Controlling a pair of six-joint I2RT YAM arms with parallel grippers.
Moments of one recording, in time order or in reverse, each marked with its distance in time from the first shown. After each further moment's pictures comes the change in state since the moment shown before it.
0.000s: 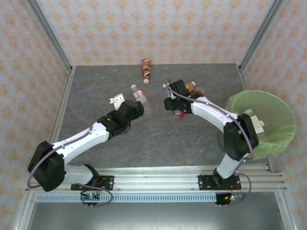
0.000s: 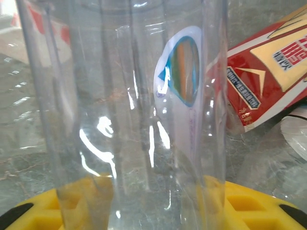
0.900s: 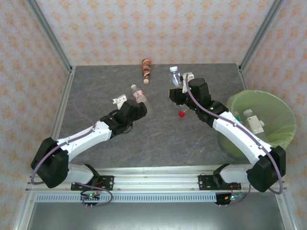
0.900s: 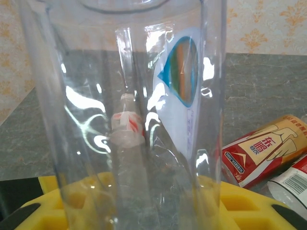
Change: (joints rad) left arm 0.006 0.050 0.000 0.036 0.099 -0.021; right arm 0.000 -0.396 -0.139 0.205 -0.046 0.008
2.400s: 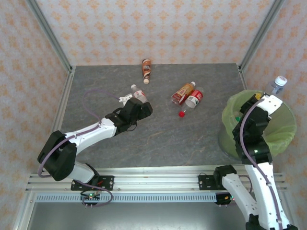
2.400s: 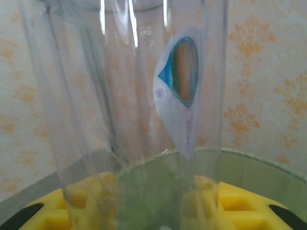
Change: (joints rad) left arm 0.006 0.095 0.030 0.086 0.116 0.027; right arm -0.422 -0.648 -0.204 -0.092 0.834 -0.093
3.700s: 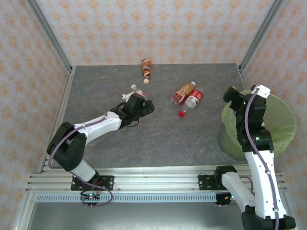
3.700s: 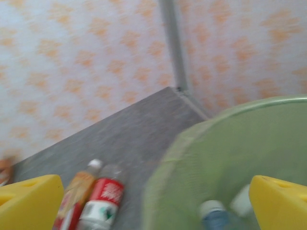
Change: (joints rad) left arm 0.044 0.137 0.100 -0.034 0.079 -0.001; right arm -0.056 0.141 0.147 -0.220 -0.512 0.188
